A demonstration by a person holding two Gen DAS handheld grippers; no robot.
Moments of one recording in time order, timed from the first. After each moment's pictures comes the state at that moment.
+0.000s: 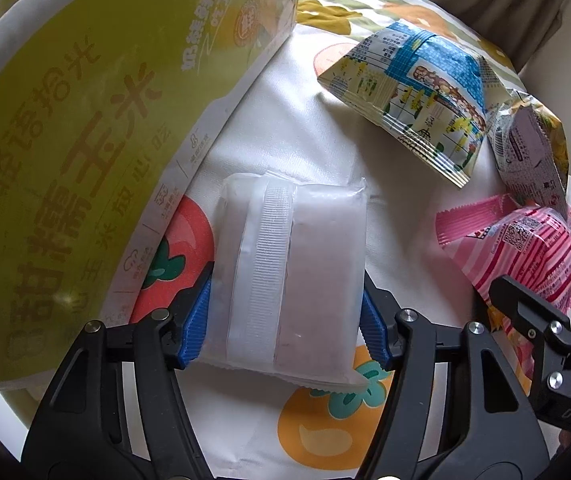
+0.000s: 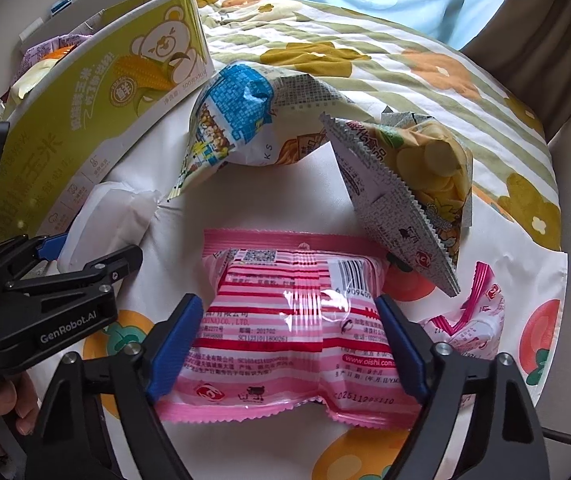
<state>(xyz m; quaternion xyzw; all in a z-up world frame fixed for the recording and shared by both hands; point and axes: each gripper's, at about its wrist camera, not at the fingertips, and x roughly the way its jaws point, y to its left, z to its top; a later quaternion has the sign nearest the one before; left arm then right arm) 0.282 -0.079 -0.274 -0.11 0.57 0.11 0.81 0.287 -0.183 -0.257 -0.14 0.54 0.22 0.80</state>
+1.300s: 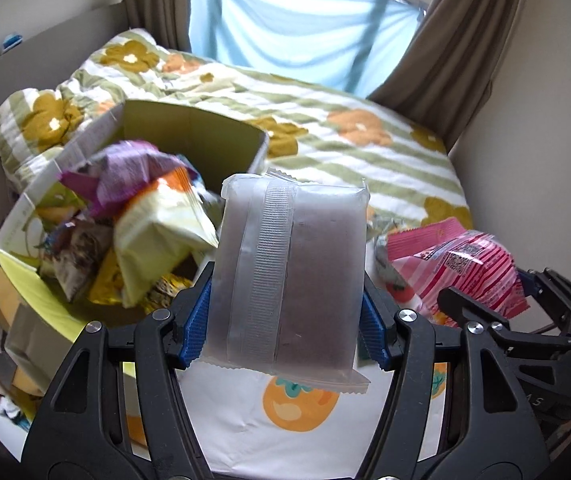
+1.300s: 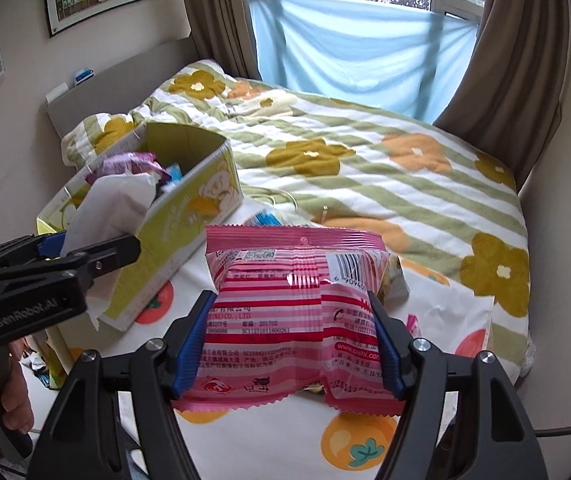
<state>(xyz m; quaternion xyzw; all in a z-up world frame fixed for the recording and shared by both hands) 0.230 -0.054 -0.085 -0.13 0.41 0.05 0.90 0.237 -0.185 -0.112 -0.08 0.41 0.23 0.88</state>
